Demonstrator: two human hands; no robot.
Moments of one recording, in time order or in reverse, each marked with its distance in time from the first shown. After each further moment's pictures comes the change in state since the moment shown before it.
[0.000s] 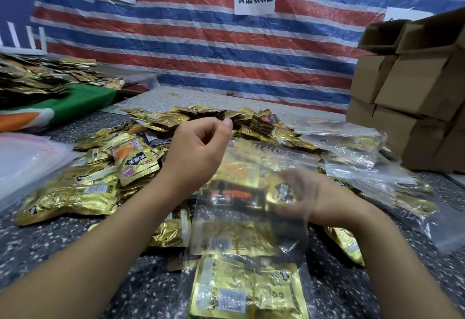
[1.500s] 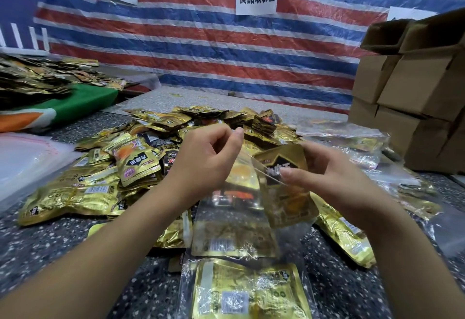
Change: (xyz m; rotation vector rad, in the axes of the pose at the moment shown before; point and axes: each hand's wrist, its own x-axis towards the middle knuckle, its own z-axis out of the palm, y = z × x) left_hand -0.005 -0.002 0.006 0.099 -0.085 0.067; right_hand -0.013 -0.035 -0.011 0.505 0.096 -0.277
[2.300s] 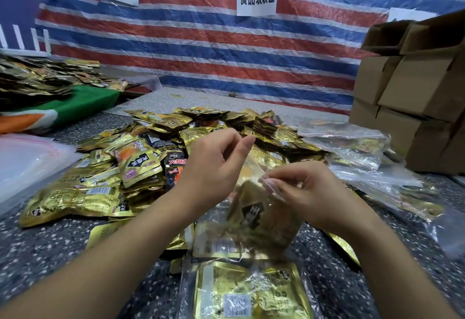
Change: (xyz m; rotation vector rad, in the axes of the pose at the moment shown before) left_hand -0.007 0.001 0.010 0.045 0.001 0.039; right_hand 0.001 0.007 0.024 -0.434 0.035 -0.083
